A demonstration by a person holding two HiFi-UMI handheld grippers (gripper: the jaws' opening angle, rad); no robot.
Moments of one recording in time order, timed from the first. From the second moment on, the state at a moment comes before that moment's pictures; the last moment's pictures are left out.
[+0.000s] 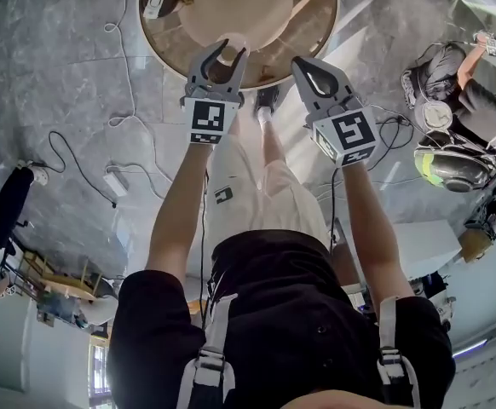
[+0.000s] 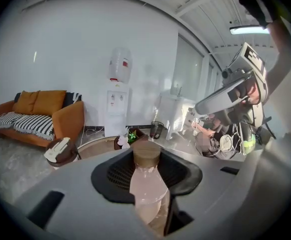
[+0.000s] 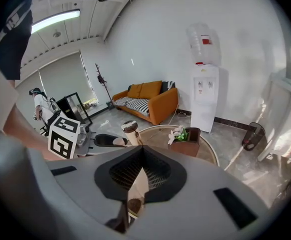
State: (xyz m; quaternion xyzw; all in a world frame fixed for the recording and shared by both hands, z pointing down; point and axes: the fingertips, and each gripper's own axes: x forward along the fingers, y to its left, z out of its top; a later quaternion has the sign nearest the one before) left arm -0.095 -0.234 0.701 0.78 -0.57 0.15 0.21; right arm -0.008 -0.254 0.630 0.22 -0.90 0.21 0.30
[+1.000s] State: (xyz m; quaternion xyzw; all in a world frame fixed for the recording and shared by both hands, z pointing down) left arm -0.085 -0.254 0.857 0.77 -0.55 0.22 0.26; right arm -0.012 -0.263 0.711 0.24 -0.89 0.25 0.31
